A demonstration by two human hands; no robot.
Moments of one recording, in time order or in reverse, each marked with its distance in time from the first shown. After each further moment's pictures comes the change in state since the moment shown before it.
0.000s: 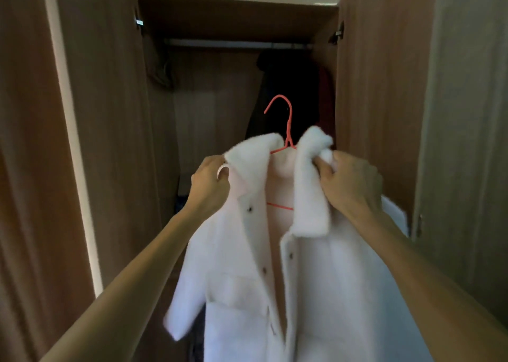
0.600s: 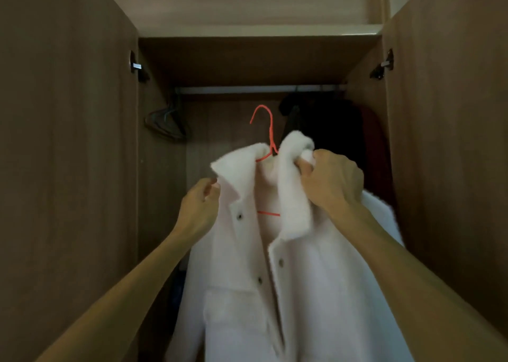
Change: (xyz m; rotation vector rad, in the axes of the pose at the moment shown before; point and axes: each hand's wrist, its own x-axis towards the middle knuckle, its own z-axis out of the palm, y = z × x) left_hand 0.239 -0.094 0.061 -0.075 0.188 -0.069; right_hand 0.231 -0.038 0.189 0.074 0.040 -0.080
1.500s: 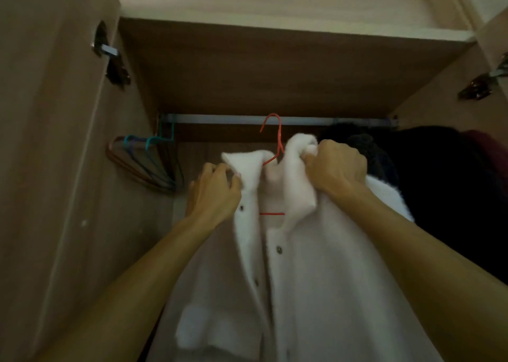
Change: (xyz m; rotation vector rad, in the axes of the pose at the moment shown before) left_hand 0.328 -0.103 0.052 0.353 0.202 0.366; right_hand 0.252 -0.075 0.247 -0.162 0.190 0.055
